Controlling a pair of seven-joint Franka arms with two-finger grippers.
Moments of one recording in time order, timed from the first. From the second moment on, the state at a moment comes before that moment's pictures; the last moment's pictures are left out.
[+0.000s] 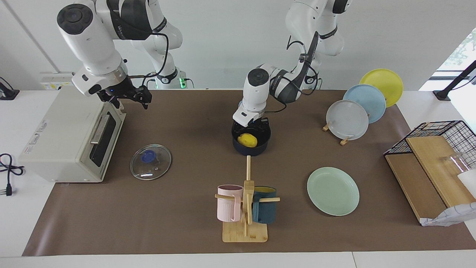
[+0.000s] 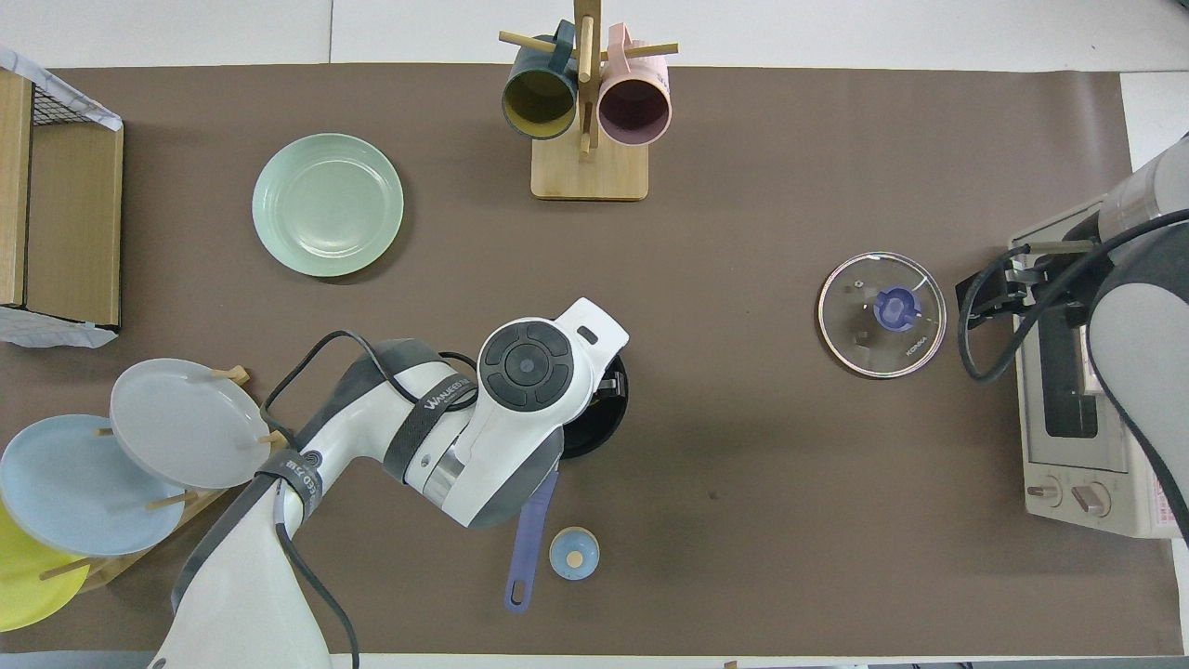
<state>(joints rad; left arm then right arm) -0.69 0.27 -0.06 -1.98 -0.03 2.26 -0.70 0.05 0.03 0.01 -1.63 -0.02 1.49 0.08</state>
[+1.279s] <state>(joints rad) -0.69 0.26 -0.05 -1.97 -0.03 2.25 -0.70 0.09 -0.01 -0.06 -1.70 -0.02 1.55 0.08</state>
